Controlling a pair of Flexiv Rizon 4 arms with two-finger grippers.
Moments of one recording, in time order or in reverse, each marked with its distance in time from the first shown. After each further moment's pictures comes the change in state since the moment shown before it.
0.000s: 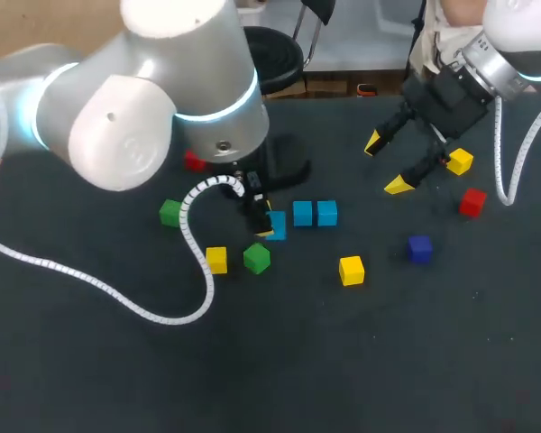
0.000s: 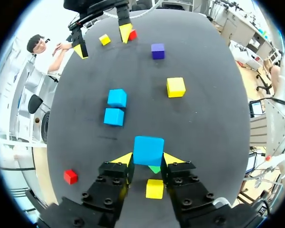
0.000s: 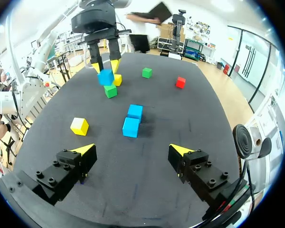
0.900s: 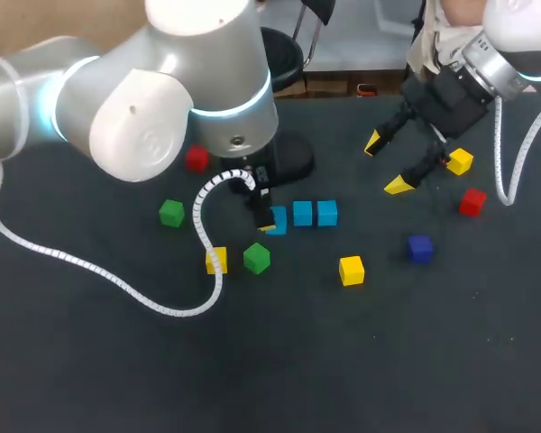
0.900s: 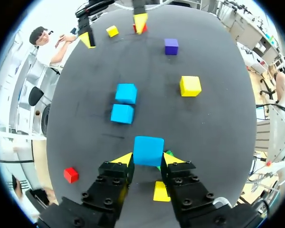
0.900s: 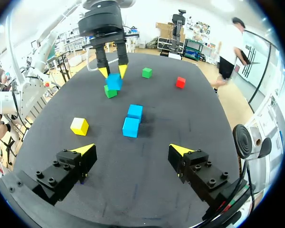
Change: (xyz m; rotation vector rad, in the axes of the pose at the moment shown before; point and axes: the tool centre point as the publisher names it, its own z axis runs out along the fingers) left arm 0.002 0.022 0.010 -0.015 0.038 -0.058; right arm 0.000 0.000 0.000 0.000 0.000 0.000
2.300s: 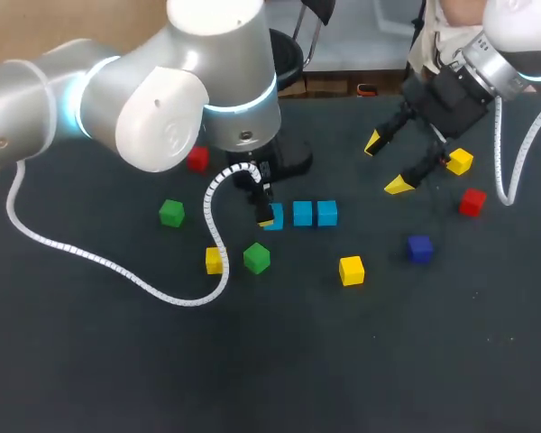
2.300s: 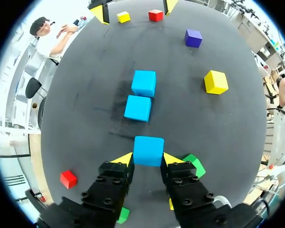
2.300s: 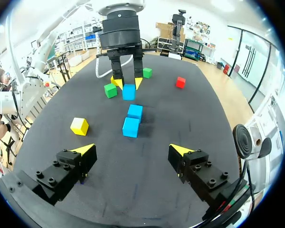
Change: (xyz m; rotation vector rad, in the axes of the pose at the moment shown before) left arm 0.004 0.024 0.033 0.032 0.045 -0.038; right arm 0.000 0.000 0.000 0.000 0.000 0.000
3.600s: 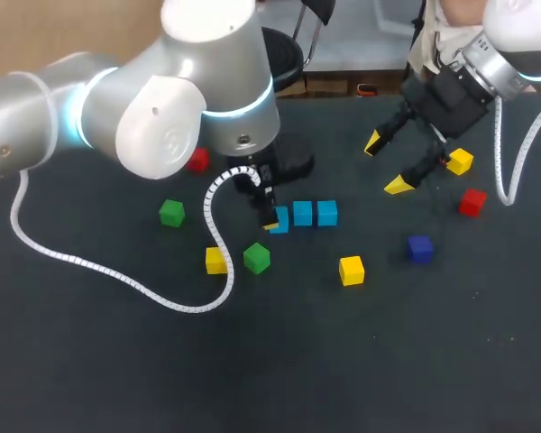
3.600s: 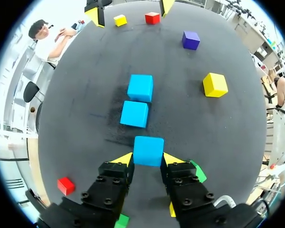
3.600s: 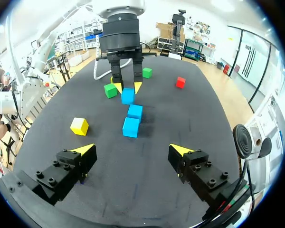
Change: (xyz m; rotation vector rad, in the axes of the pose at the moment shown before) left arm -0.008 -0.002 0.010 0.021 -0.047 0.018; right arm 0.000 0.000 0.000 0.000 0.000 0.000
